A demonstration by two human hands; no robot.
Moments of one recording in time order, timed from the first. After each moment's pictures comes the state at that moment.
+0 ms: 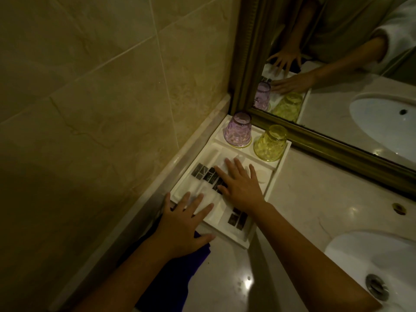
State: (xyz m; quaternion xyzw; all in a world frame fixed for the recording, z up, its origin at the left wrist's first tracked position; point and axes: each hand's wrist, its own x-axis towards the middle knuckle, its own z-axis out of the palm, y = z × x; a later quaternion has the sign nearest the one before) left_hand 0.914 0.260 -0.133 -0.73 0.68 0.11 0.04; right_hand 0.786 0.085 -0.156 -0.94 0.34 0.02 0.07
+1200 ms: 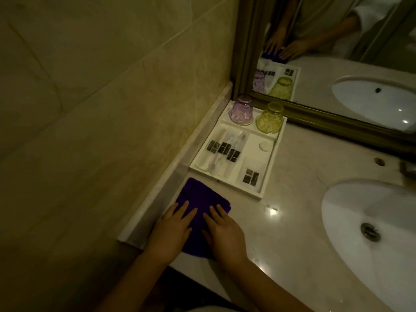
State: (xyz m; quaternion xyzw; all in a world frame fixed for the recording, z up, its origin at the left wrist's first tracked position) left_hand 0.929 0.389 -0.138 -0.77 0.62 0.15 0.03; right_hand 0.782 0.341 -0.133 -0.90 0.41 -0.07 0.13
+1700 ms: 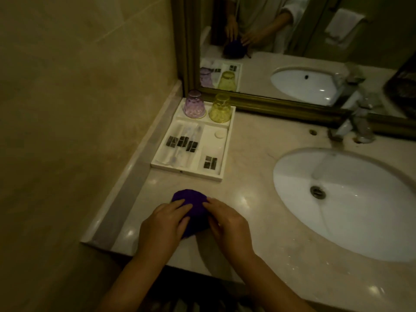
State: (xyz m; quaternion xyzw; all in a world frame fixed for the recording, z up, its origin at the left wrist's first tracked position) left_hand 0.861 0.407 -0.069 -0.69 0.69 0.10 -0.21; right_hand 0.705 0.370 -0.103 -0.80 0.47 -0.32 0.18
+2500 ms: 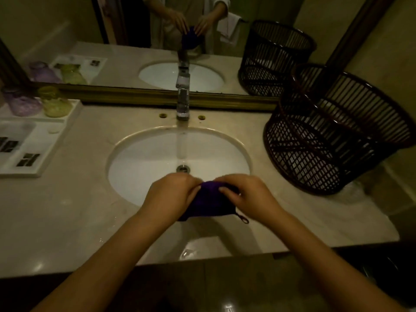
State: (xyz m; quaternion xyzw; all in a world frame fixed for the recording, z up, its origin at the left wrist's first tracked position) left_hand 0.421 0.370 0.004 -0.54 0.81 0.15 -0.13; right_hand 0.234 0.380 -0.001 -0.79 0.55 -0.19 0.19
